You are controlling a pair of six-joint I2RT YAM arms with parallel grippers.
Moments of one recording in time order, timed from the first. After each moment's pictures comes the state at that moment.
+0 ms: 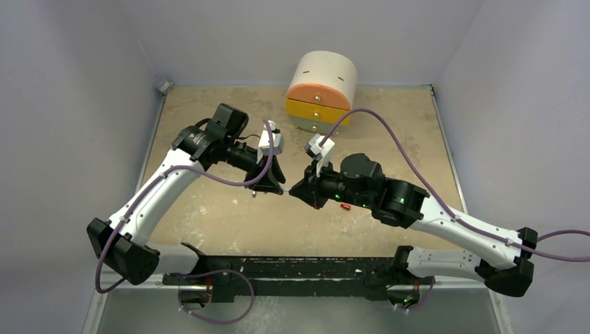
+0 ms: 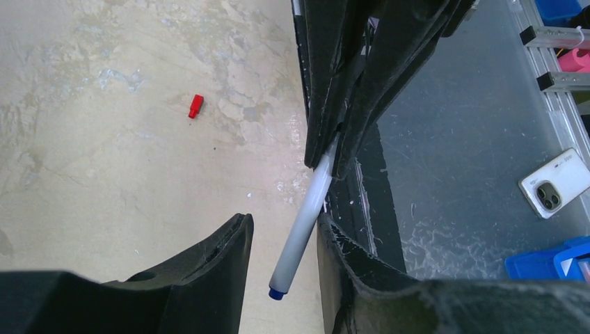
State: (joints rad) left arm -0.53 1.32 1.39 -1.02 1.08 0.65; right arm 1.10 1.04 1.10 -0.40 0.00 0.31
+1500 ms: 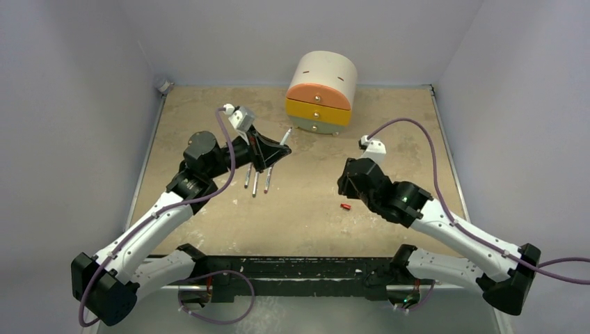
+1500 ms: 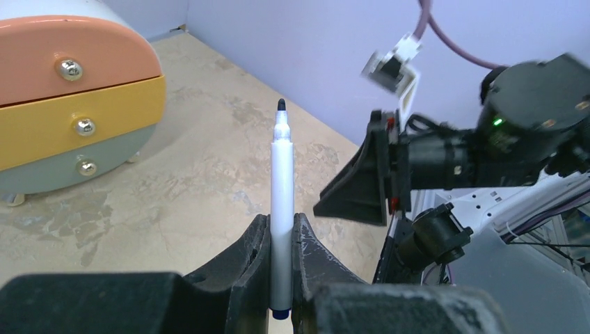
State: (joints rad) left arm -0.55 1.00 0.86 0.19 0.54 -0.40; right arm 0.91 0.96 0.97 -0.68 0.57 0.75
